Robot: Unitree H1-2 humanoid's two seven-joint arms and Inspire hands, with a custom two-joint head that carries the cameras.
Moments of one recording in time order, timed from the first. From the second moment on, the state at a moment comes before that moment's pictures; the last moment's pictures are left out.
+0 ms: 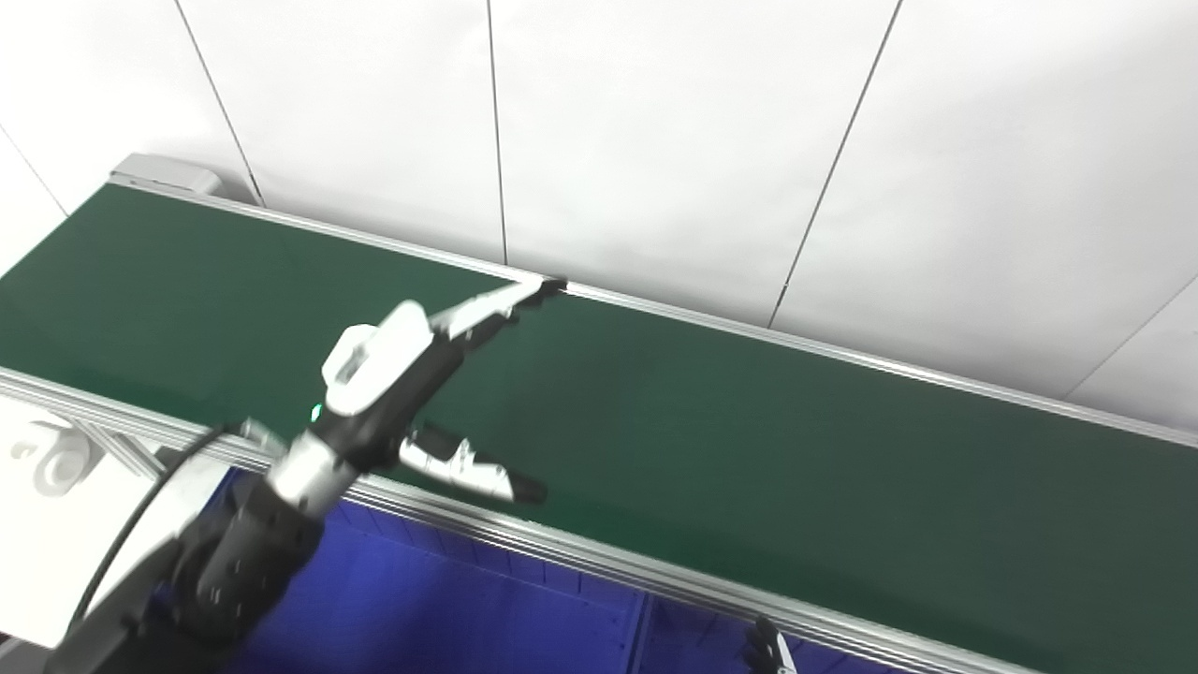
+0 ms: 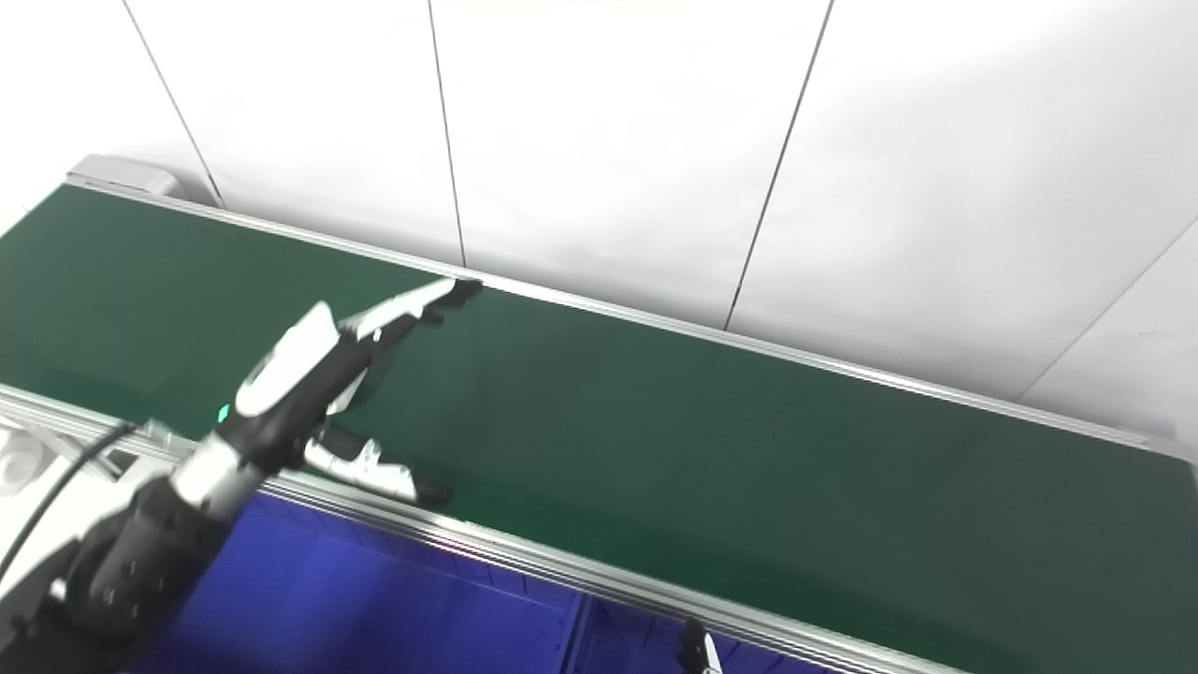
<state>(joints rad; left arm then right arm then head) 0.16 0.54 -0.07 -0.47 0.34 -0.14 -0.02 0.44 -0.03 0.39 0.14 -0.39 -0.41 -0.16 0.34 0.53</state>
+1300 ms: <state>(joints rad) -0.10 0.68 -0.14 0.02 0.56 0.13 -0.46 0.39 -0.08 0.46 0.18 -0.31 -0.41 -0.24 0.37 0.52</state>
